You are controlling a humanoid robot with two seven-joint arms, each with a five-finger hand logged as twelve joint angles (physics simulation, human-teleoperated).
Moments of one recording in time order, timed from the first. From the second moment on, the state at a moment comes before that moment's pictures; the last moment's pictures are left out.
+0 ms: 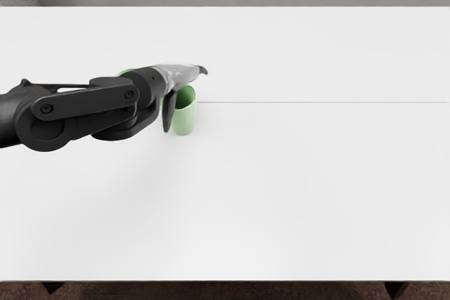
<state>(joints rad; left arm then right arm) -1.34 0.31 0.03 -1.29 1.18 -0.05 0.61 -0.07 0.00 0.19 0.27 -0.12 -0.32 -0.14</state>
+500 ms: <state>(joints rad) -1.34 0.31 0.03 -1.28 1.18 -0.06 0.61 -0.07 0.00 0.19 0.27 -0.12 -0.32 -0.14</state>
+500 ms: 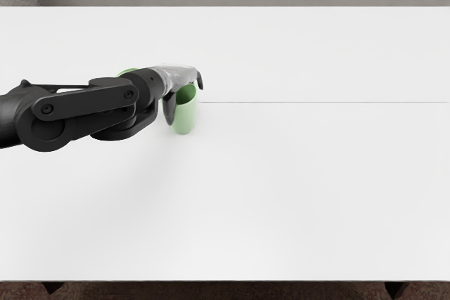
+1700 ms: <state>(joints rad) -1.47 0.36 0.01 -1.28 1.07 -0.17 0.61 -0.07 0.00 0.19 0.27 -0.12 -0.32 -0.14</state>
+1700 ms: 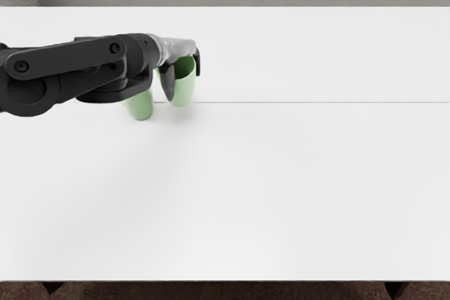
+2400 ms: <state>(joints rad) -1.56 0.50 -0.01 -1.28 0.97 -0.24 0.61 -0.07 0.00 0.19 0.27 -0.12 -0.32 -0.14</state>
